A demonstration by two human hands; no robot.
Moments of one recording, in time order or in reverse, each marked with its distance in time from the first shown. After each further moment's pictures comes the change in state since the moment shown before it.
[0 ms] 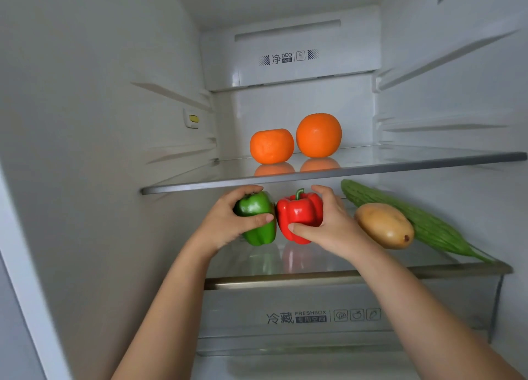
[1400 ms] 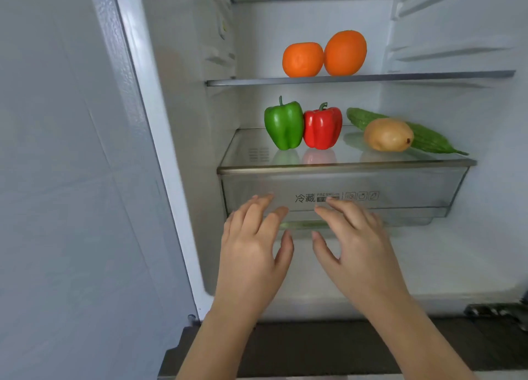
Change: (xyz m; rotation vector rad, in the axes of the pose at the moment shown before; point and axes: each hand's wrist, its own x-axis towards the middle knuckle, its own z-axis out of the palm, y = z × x) left_hand -0.232 0.004 0.017 0.666 0.293 0.329; right_hand -0.209 -0.048 0.069 -0.641 0.313 -0.284
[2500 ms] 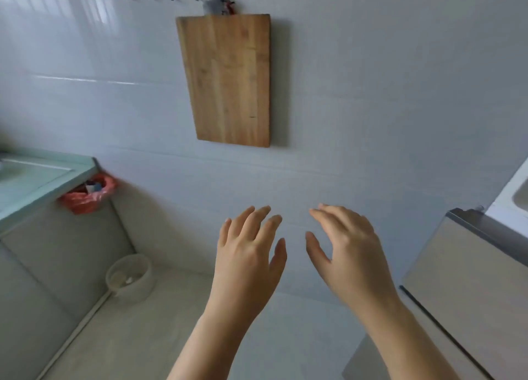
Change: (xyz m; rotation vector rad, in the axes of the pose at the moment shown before) left_hand -0.329 0.209 -0.343 0.920 0.101 -0.834; right_hand -0.242 -0.275 -0.160 0.895 -0.340 -0.702
